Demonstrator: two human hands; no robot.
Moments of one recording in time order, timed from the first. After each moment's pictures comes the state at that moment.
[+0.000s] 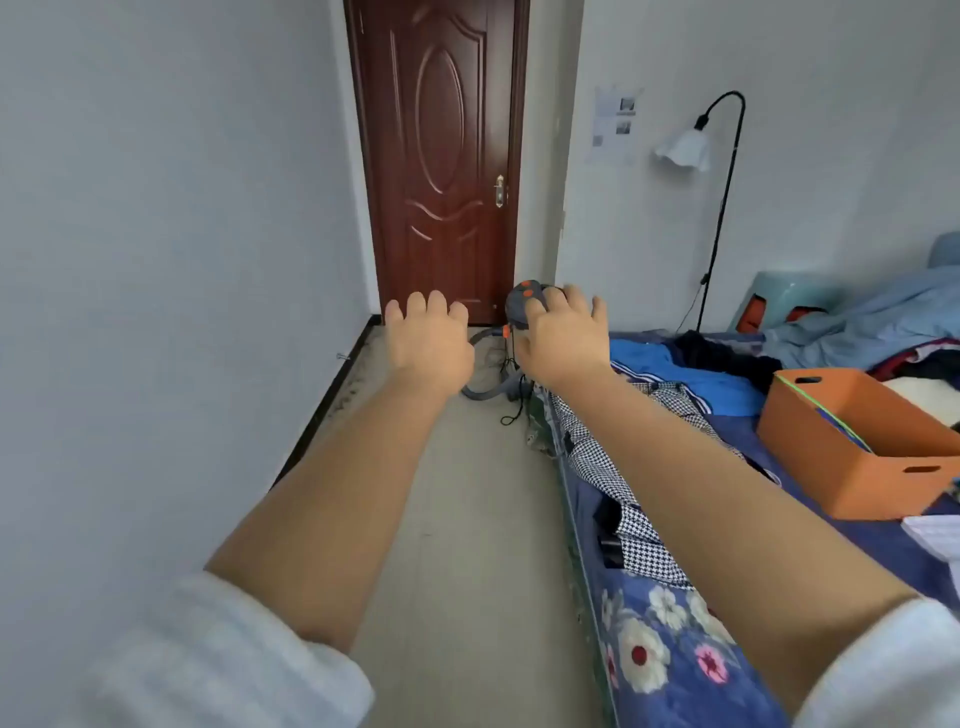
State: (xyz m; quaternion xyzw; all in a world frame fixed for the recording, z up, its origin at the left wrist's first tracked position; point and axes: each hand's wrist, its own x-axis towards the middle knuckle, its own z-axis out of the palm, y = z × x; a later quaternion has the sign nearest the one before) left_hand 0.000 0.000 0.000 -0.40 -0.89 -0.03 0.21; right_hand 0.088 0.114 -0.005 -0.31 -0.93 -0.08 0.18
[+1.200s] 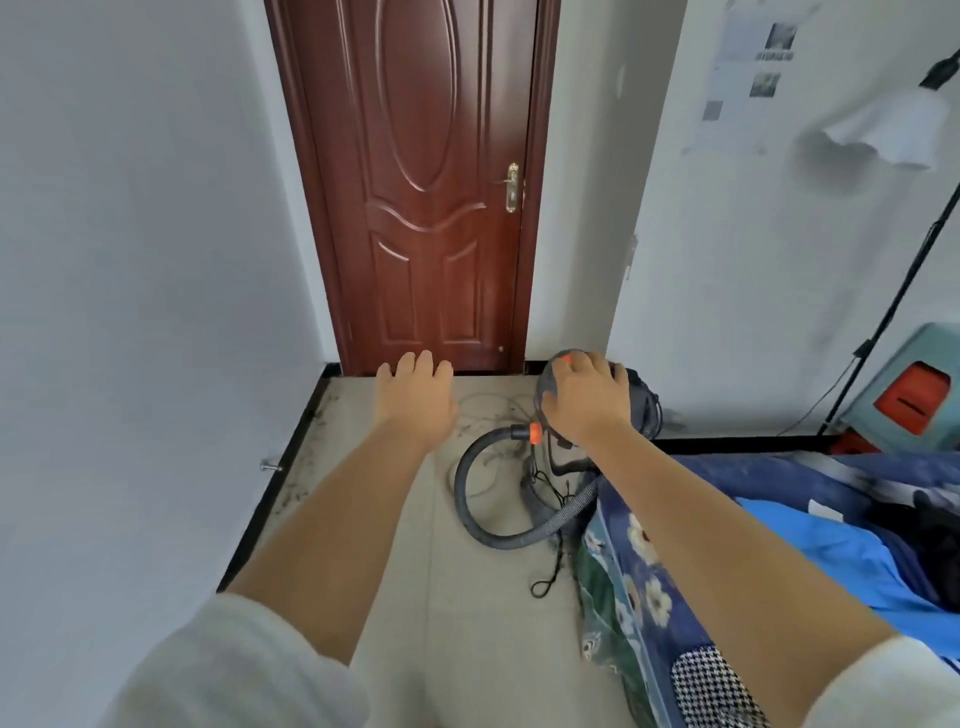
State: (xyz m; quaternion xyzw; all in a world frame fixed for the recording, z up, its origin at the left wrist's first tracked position) left_hand -0.718 0.608 -0.085 -0.45 -0.88 0.03 0.11; right_hand -0.588 0.747 -0.091 -0.36 -0.93 -0.03 0.07
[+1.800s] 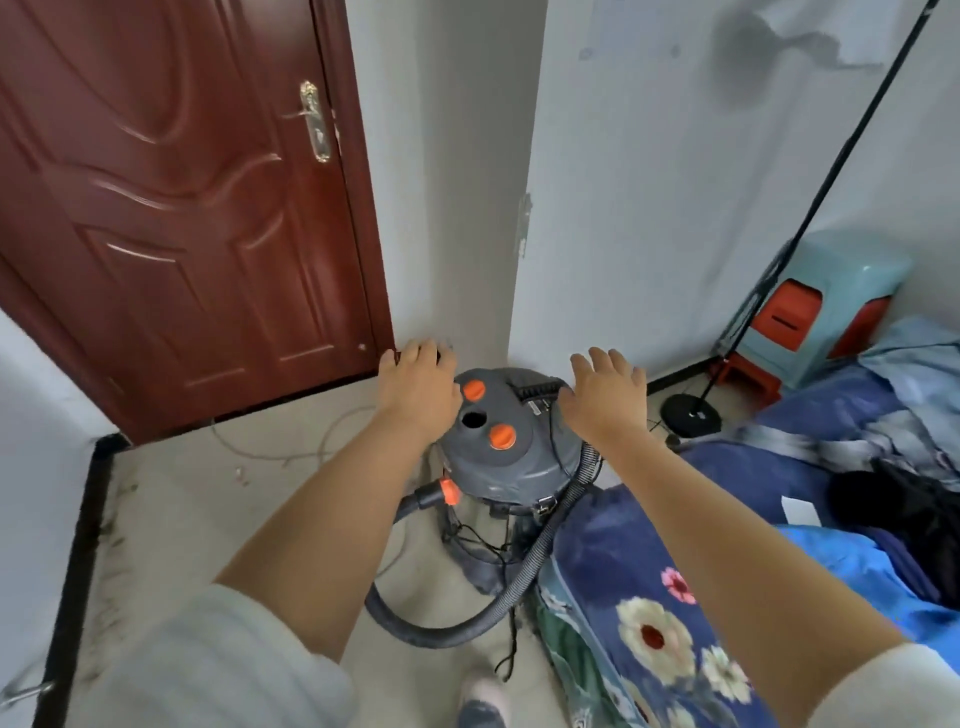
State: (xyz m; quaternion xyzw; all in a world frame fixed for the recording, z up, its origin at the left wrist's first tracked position) left_hand -0.939 1.057 -0.162 -0.63 -0.77 0.02 0.08; right_hand -0.748 1.128 -0.177 -0.59 -0.81 -0.01 0.02
